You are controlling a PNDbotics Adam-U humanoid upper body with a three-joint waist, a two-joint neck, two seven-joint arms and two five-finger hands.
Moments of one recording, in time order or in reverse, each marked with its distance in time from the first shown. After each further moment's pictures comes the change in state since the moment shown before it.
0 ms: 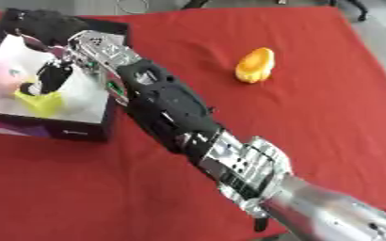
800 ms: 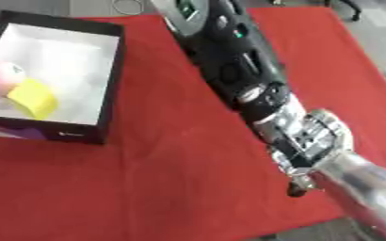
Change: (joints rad) left arm 0.041 0.004 0.001 0.011 0.000 0.003 0.026; right arm -0.003 -0.393 -0.100 -0.420 -0.535 0.199 0.122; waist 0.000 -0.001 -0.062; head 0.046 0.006
